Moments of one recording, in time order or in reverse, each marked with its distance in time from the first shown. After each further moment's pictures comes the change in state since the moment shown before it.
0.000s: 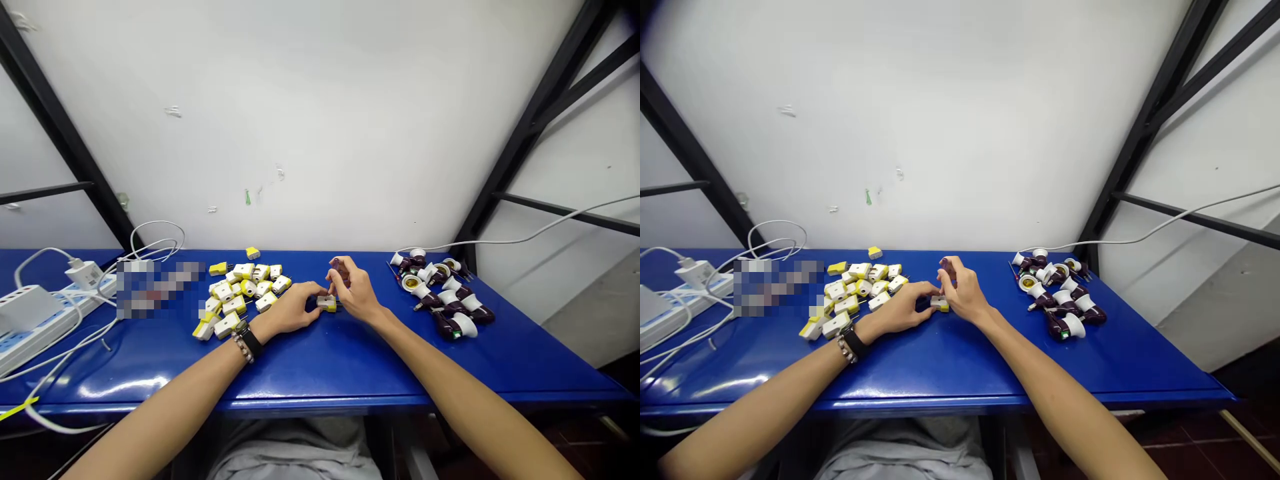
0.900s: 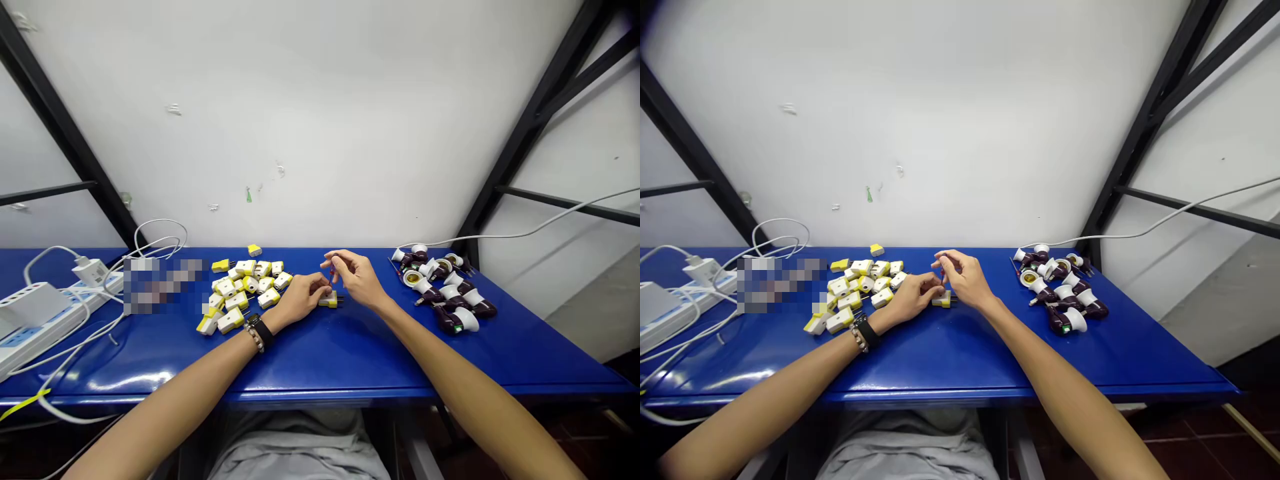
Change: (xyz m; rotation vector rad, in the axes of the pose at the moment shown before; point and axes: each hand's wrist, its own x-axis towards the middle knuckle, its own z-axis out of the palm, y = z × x) left_hand 0.013 -0.005 0.016 -0.204 0.170 -0.156; right_hand 0.012 -0.001 -0.005 0.134 -0.017 0.014
